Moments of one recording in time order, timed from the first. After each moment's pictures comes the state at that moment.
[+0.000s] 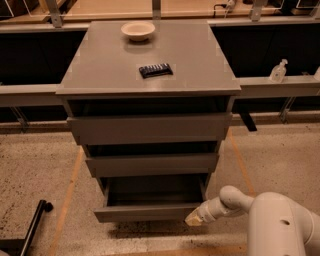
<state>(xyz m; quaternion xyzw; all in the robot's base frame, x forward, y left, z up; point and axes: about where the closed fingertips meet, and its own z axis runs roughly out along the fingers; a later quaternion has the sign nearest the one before) 0.541 -0.153 0.190 -0.44 0.83 0.31 0.17</state>
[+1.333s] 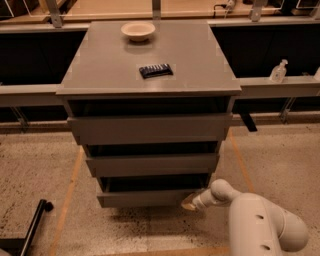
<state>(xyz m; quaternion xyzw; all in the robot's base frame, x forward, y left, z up) 0.637 -0.148 0.154 -0.47 0.82 0.22 0.24</state>
